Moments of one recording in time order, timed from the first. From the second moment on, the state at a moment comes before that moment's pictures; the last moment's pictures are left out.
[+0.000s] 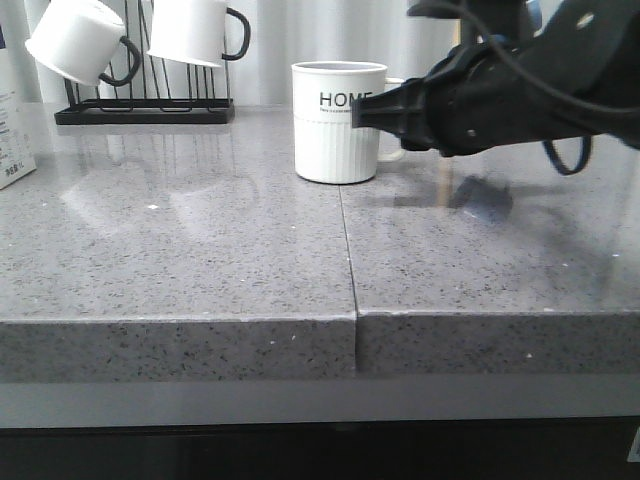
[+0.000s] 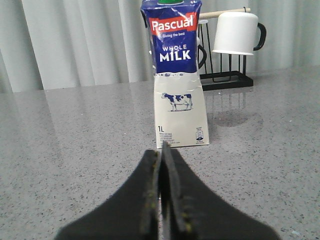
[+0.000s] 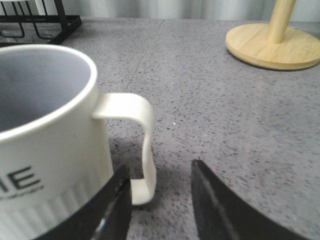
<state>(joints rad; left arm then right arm) -0.01 0.00 -0.01 0.08 0.04 -0.06 0.53 1.74 -0.84 0.55 -0.69 -0.31</state>
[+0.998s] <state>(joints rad) -0.01 0.00 -0.01 0.08 0.04 -0.06 0.11 0.69 -0.45 0.08 0.01 -0.02</state>
